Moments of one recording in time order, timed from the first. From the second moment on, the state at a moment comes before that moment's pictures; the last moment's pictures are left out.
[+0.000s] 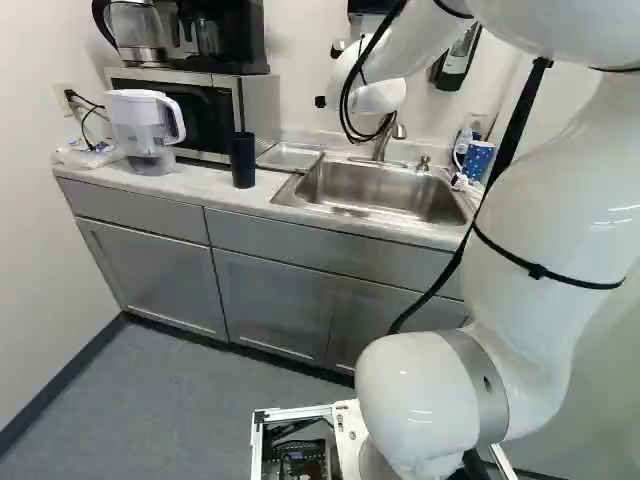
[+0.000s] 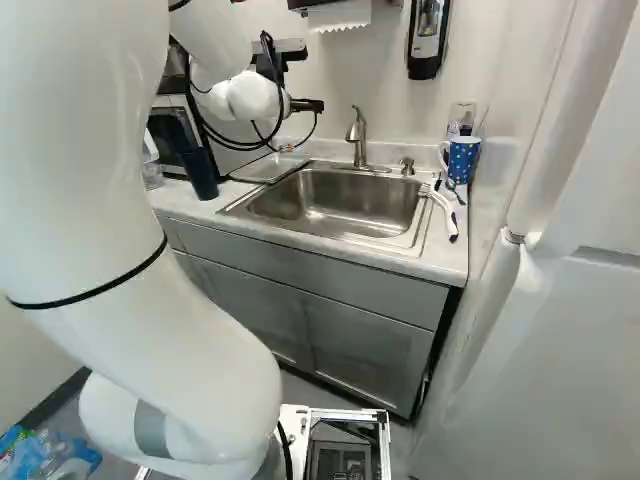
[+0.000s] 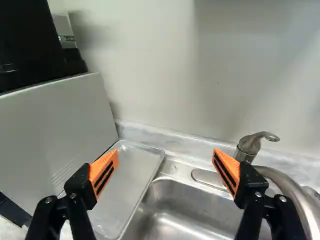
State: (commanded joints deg) arm 0.0 -2.6 -59.4 0.0 22.7 0.0
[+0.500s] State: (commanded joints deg) arm -0.9 -4.1 -61.0 0.0 19.9 0.0
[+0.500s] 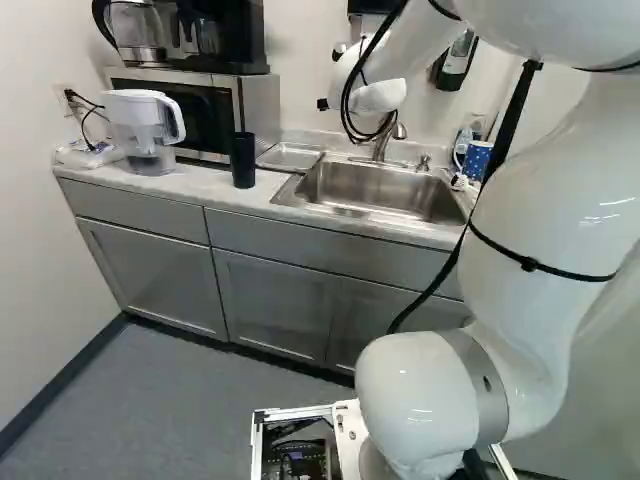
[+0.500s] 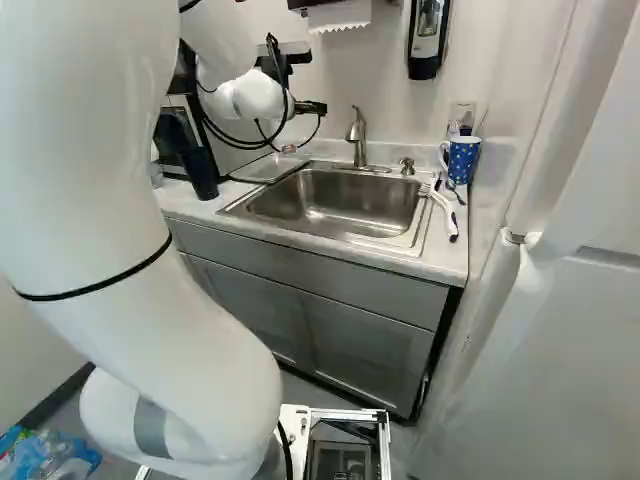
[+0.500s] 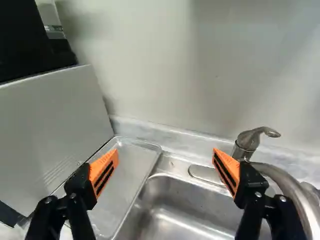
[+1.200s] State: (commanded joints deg) arm -2.9 -4.4 -61.2 0.0 17.5 0.0
